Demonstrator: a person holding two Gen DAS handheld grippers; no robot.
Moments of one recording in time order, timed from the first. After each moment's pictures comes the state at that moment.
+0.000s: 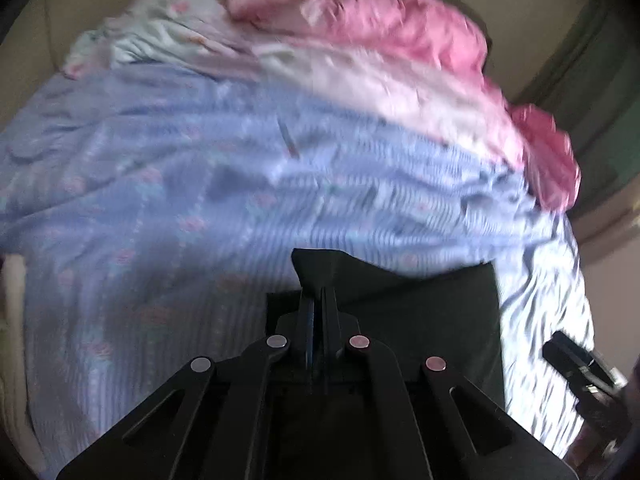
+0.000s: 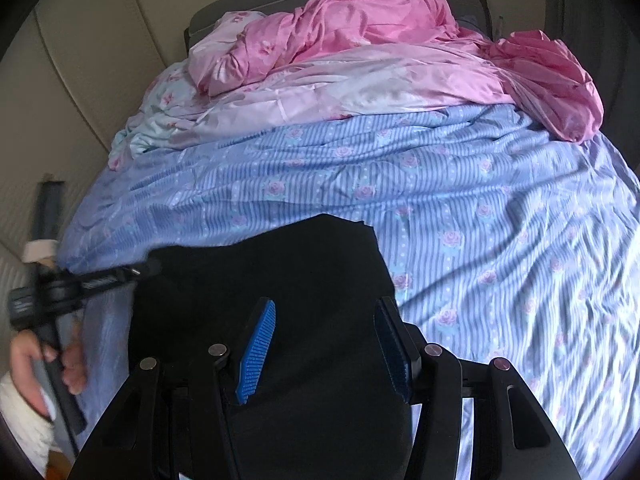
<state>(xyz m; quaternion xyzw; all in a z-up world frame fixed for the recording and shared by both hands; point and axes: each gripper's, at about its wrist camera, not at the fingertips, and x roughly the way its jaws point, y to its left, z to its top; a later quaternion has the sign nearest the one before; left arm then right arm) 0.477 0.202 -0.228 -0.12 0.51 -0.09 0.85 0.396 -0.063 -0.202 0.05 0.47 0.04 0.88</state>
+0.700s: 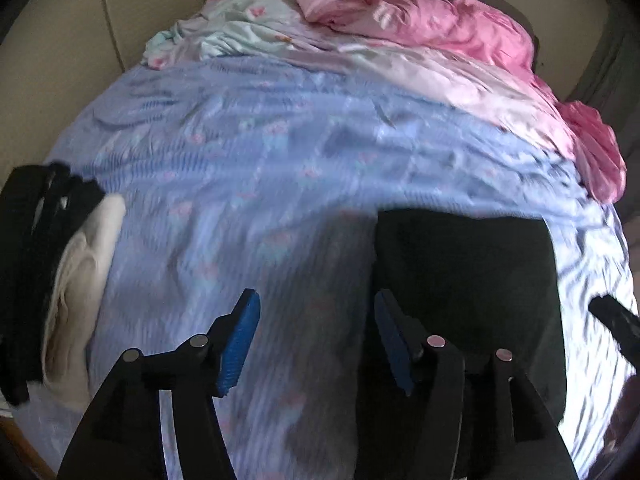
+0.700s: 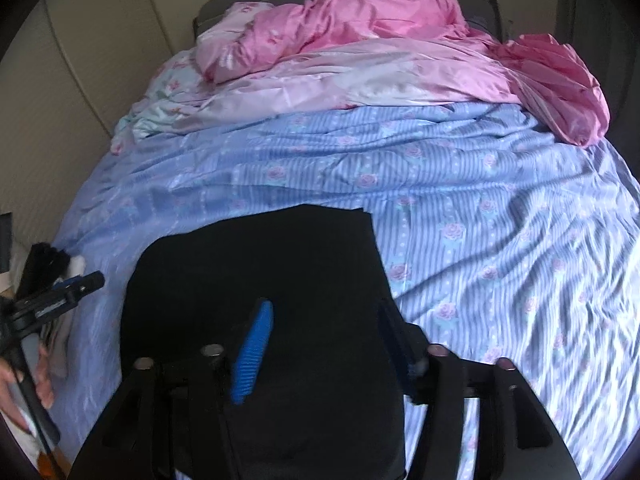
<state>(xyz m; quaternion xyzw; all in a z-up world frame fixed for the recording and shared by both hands) 0.397 0.236 -0.231 -0.06 0.52 0.01 0.85 0.387 -0.063 -0.211 0.03 0.48 0.05 0.88</state>
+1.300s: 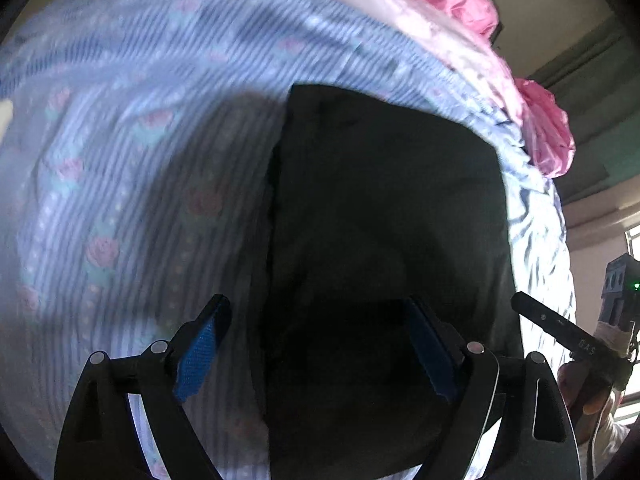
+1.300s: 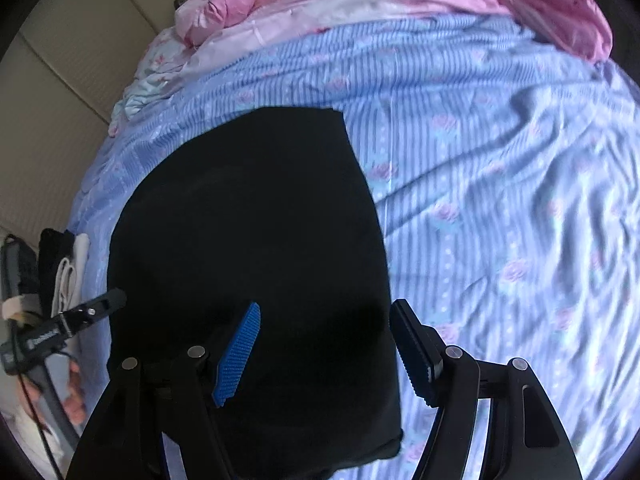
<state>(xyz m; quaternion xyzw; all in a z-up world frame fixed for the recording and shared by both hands) 0.396 0.204 -0.307 -0.17 0.59 -0.11 0.78 0.369 -0.102 -0.274 0.10 0.55 0.07 0.83</state>
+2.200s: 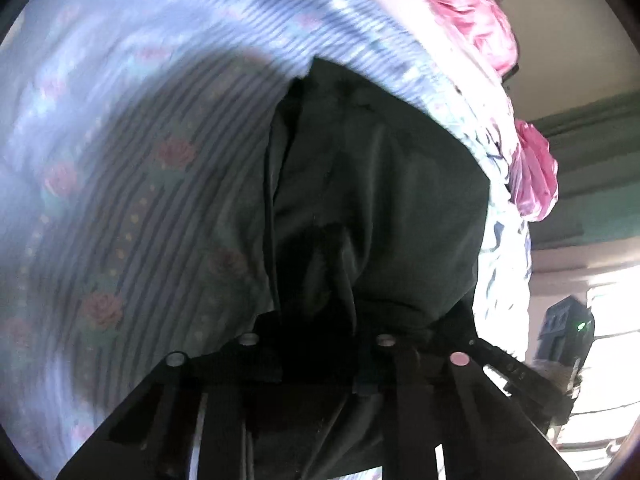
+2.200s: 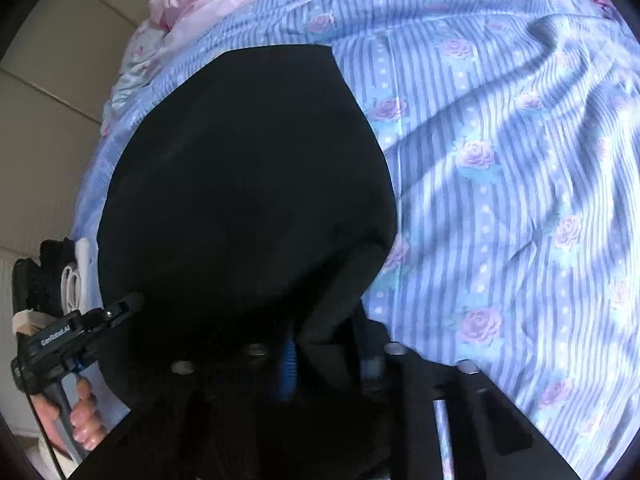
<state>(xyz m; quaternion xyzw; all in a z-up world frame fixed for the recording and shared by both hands) 0.387 0.186 -0.302 -0.28 0.58 -0.11 0.75 0.383 -0.097 -0.316 0.16 0.60 0.08 0.78</state>
